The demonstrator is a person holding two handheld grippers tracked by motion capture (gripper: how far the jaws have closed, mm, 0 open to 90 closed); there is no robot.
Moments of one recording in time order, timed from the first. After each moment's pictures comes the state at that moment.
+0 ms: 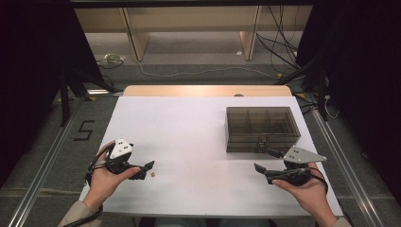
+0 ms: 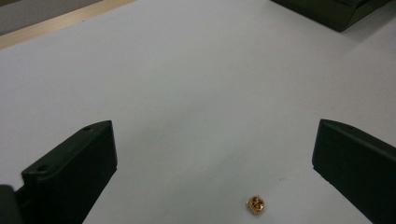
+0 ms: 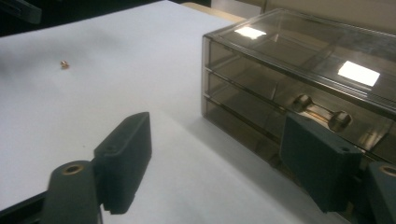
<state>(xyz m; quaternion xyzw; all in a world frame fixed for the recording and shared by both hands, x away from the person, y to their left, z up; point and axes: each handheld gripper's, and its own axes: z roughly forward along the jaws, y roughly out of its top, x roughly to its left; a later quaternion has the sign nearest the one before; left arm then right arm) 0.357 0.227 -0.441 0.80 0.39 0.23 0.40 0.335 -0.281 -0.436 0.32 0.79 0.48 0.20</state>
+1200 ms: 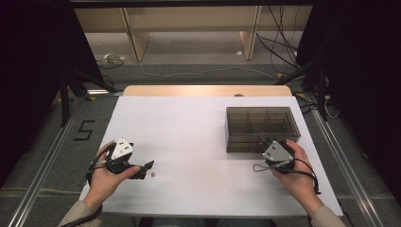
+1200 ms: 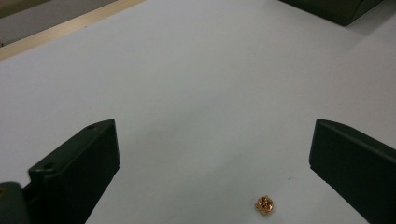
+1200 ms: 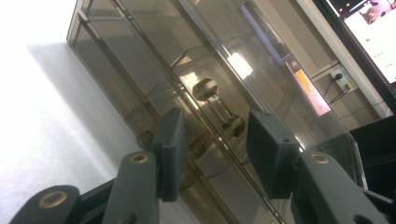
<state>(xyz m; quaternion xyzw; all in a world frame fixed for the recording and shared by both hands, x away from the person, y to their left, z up) 0.357 0.227 -0.442 0.80 0.38 0.24 0.40 0.369 -0.259 -0.447 0.22 0.83 0.25 0.44</state>
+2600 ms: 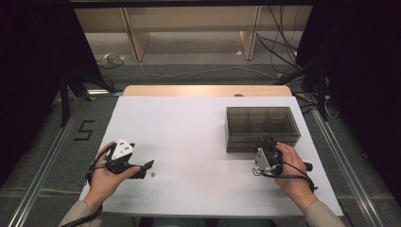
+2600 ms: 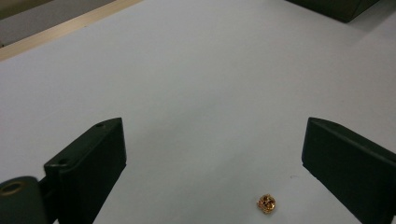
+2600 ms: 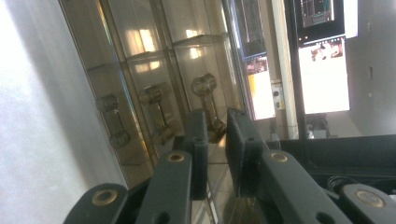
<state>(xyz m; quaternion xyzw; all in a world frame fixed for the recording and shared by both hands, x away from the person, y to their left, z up) 0.358 0.228 -0.443 0.80 0.37 0.24 0.40 0.366 -0.238 -0.450 0.08 0.83 0.07 0.54</state>
